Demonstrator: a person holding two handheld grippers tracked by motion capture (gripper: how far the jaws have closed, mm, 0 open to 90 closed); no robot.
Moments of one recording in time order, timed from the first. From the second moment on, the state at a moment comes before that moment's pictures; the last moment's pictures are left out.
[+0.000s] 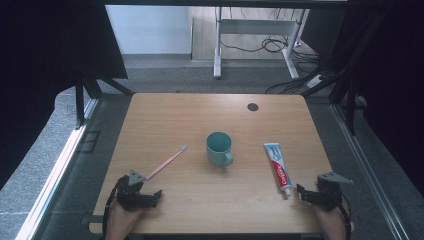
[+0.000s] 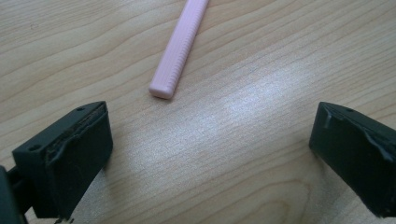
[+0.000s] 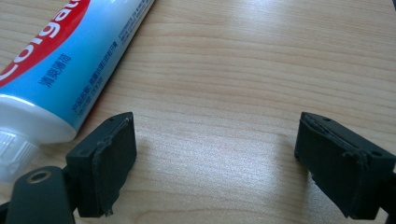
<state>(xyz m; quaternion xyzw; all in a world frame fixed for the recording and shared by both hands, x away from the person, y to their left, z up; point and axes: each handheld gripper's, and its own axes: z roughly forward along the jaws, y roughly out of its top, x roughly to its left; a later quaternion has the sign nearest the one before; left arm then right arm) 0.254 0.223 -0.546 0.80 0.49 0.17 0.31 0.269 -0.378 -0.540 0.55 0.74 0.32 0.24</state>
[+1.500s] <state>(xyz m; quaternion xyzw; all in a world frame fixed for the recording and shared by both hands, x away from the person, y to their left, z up) 0.268 0.221 -0.532 0.83 0.47 0.14 0.27 0.269 -0.377 -0.540 0.54 0.74 0.32 0.23</state>
